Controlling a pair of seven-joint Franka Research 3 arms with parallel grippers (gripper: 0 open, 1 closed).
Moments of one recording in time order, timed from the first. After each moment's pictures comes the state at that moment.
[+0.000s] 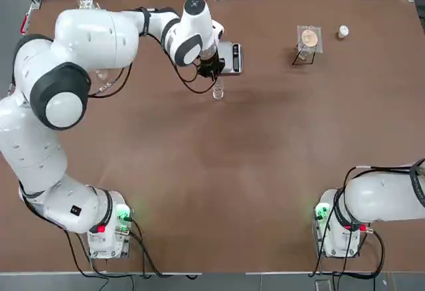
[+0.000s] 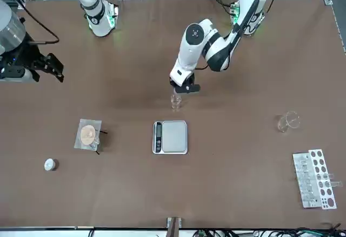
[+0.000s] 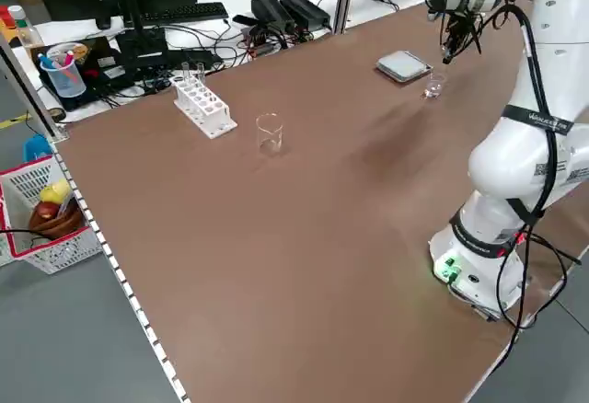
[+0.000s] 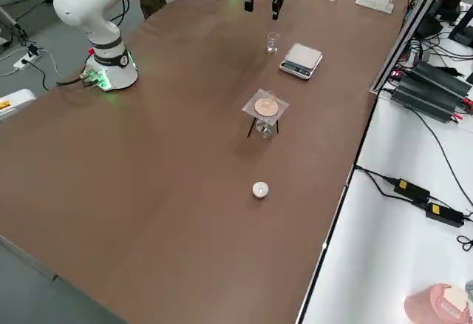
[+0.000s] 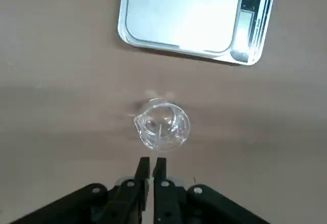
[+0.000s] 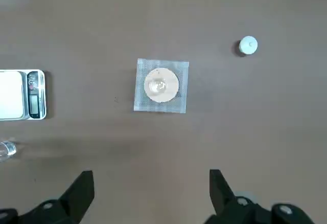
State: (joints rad) left arm -0.39 0.45 -0.48 -1.86 0.17 2.40 -1.07; right arm 0.06 -0.04 0.06 -1.63 -0.03 1.66 0.15
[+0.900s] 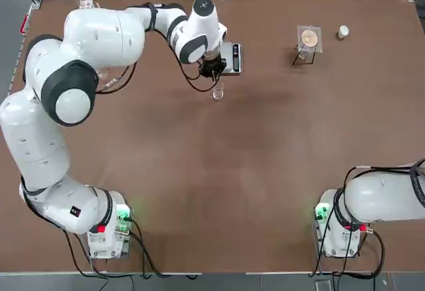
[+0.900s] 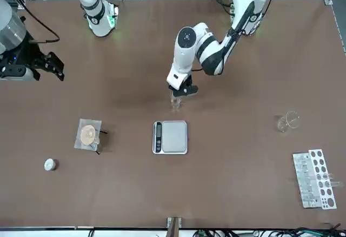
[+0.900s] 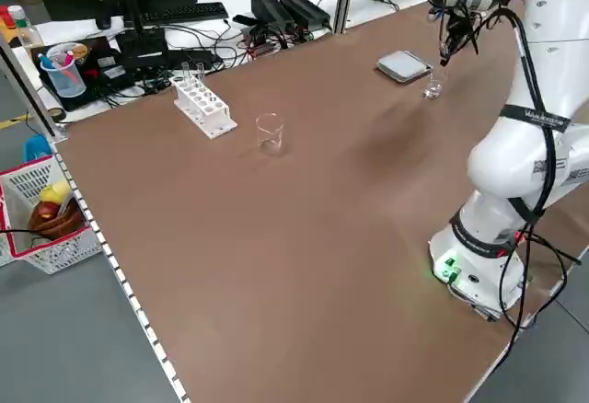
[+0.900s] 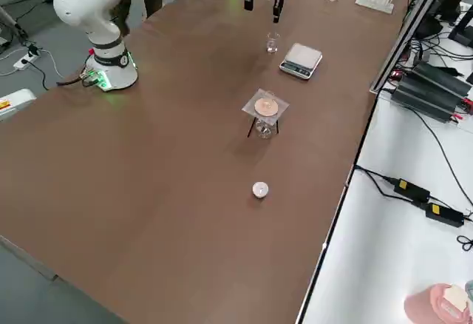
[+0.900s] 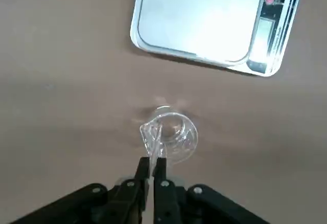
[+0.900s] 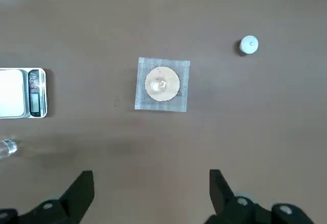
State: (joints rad) left arm -0.41 0.50 -0.48 -1.79 0.26 2.31 -1.18; right arm 0.06 -0.05 0.07 -1.63 -0.02 1.66 0.15
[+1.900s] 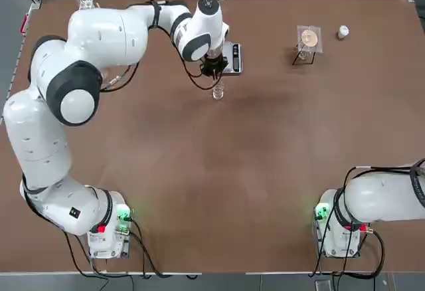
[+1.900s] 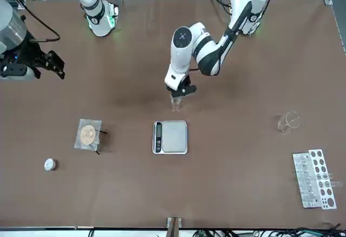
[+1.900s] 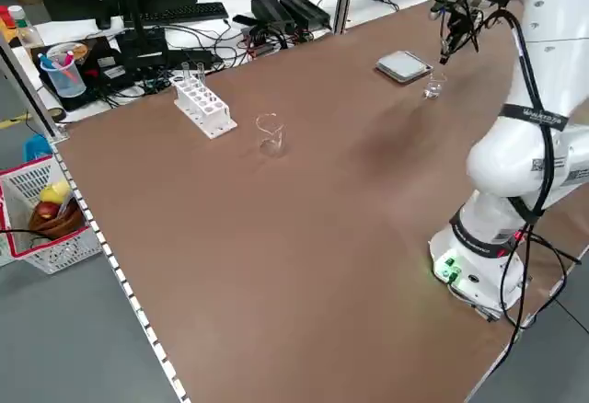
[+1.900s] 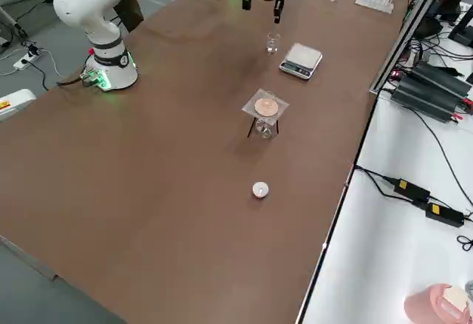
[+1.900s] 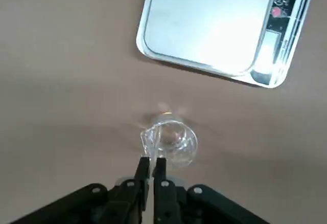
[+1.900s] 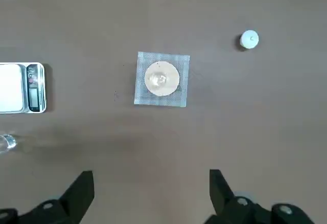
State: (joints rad) left arm -0.43 0.53 -0.47 -1.73 0.30 2.25 -1.24; right arm 0.06 -0.05 0.07 -1.63 -0.02 1.63 0.15
